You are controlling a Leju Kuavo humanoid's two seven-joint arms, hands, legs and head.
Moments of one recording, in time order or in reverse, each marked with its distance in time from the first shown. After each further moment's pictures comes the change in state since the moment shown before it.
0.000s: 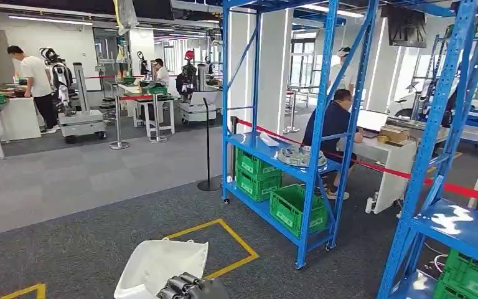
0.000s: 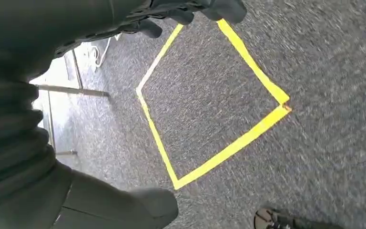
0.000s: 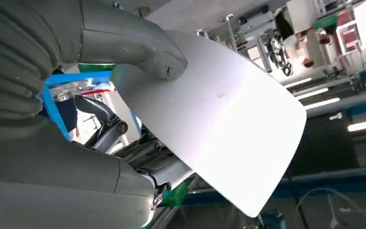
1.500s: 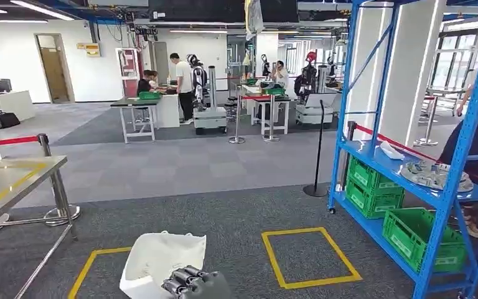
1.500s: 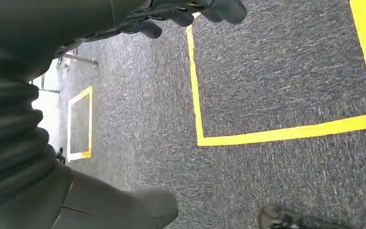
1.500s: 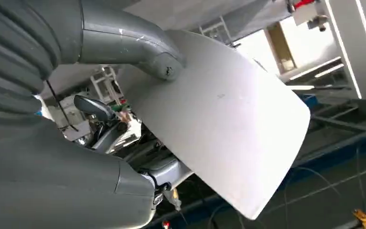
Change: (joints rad) left arm -0.013 0.011 0.000 0.008 -0.001 0.000 0.018; right arm -0.032 -0.003 0.000 0.063 -0.030 -0.073 -0.005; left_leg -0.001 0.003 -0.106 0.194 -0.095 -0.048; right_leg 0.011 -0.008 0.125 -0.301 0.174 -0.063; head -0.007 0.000
